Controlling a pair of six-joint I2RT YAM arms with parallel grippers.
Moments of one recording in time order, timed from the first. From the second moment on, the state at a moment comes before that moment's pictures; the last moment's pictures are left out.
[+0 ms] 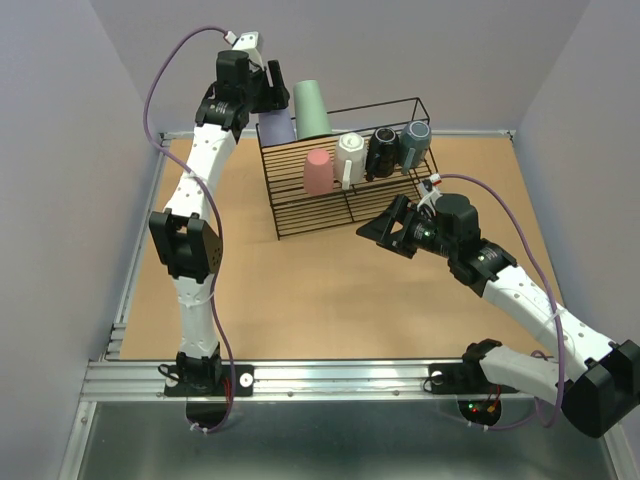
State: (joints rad) left arm -0.23 2.10 2.30 -0.53 0.10 -0.27; right arm 0.53 1.04 0.84 -0.17 -0.34 0.94
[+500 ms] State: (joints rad) left arm -0.23 2.06 2.22 -0.47 0.10 -0.28; right arm 0.53 1.03 0.84 -0.17 -0.34 0.94
